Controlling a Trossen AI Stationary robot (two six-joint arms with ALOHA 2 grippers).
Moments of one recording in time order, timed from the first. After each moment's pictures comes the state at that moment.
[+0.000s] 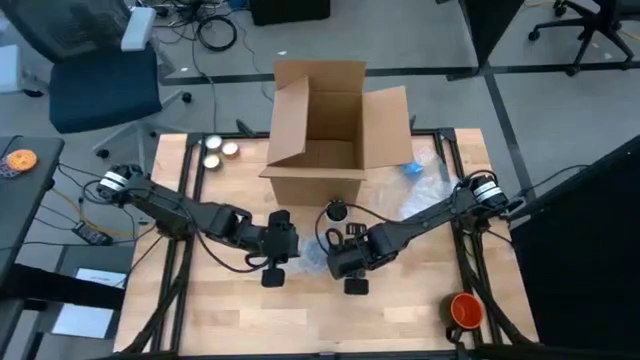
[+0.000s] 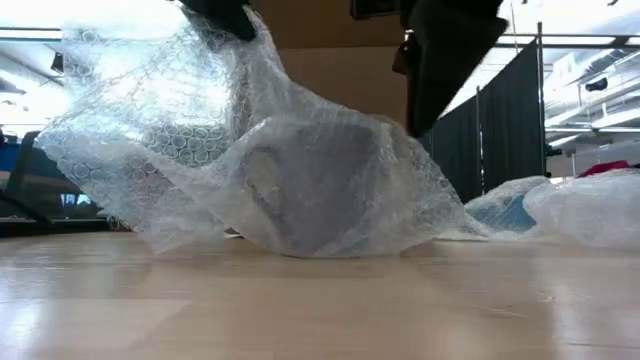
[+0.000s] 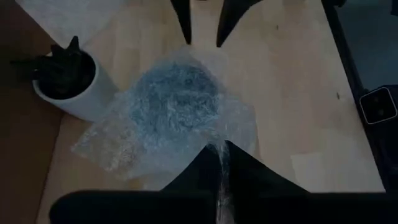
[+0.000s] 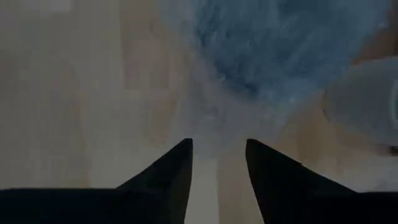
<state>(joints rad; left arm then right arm) -0.36 1.43 1.17 -0.56 -0.17 -0.26 0.37 1.88 1.54 -0.90 0.23 0.38</state>
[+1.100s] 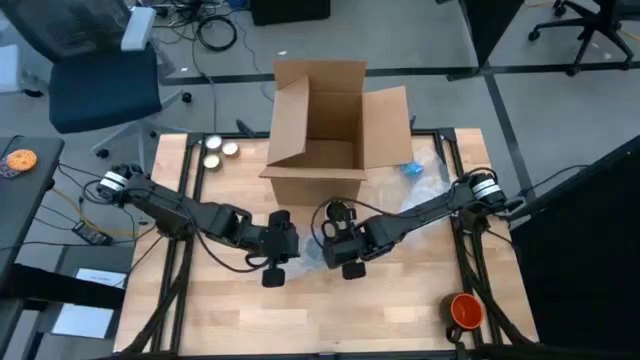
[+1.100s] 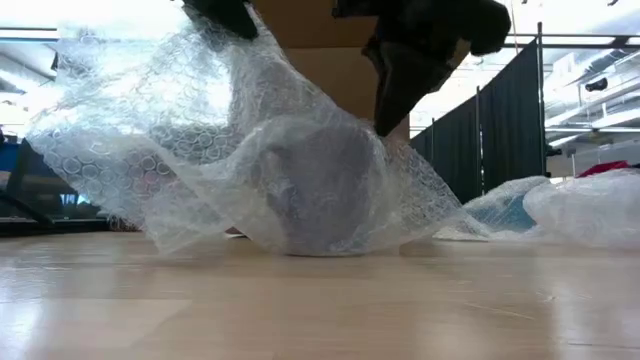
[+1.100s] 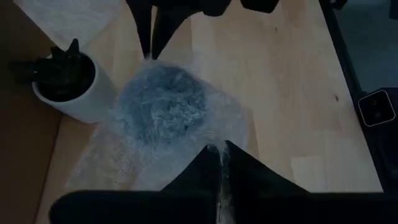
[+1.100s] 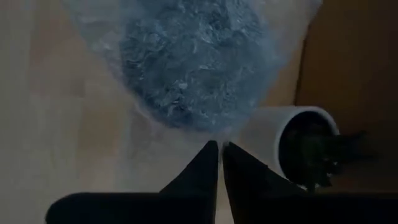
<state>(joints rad) -0.36 1.43 1.17 -0.55 -0.17 -0.26 0.32 1.87 1.57 -0.93 0.41 0.07</state>
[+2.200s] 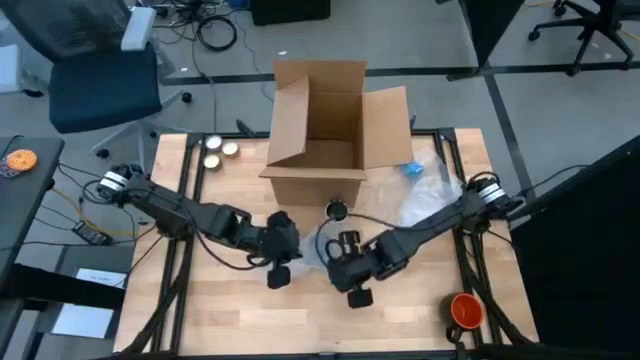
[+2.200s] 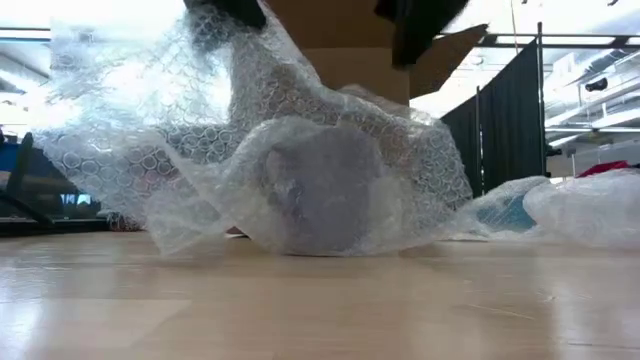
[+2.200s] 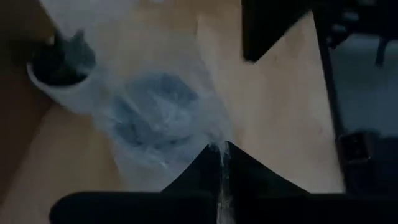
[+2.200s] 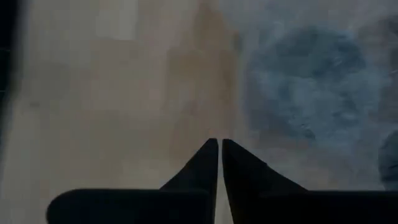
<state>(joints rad) -0.37 1.43 1.17 -0.51 -0.19 -0.55 0.43 1.89 1.64 -0.90 0.30 0.24</state>
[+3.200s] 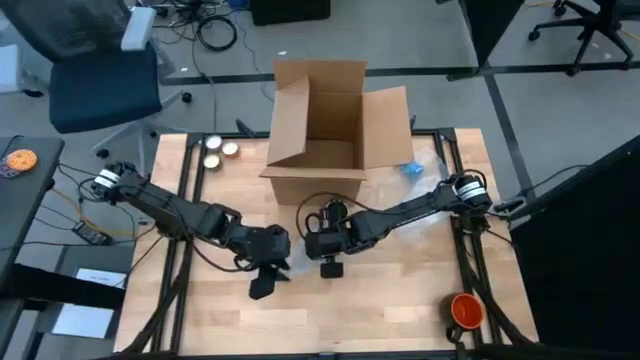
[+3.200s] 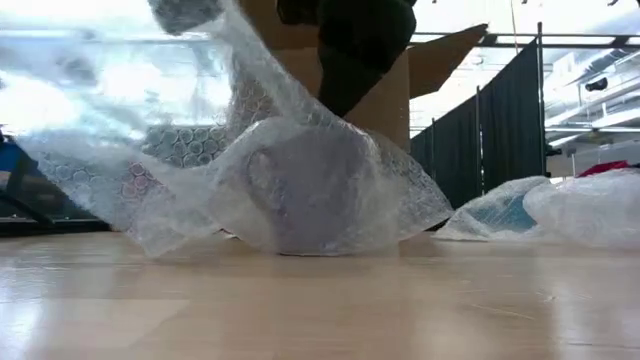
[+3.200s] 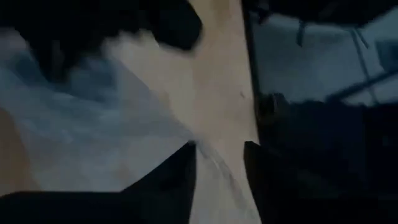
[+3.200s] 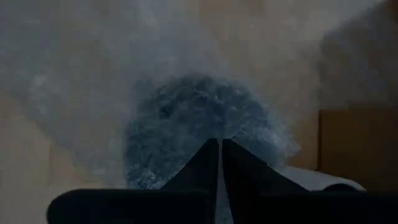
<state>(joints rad) -0.42 1.37 1.17 -0.61 0.11 -0.53 0.26 1.98 1.64 -0.73 0.32 0.11</state>
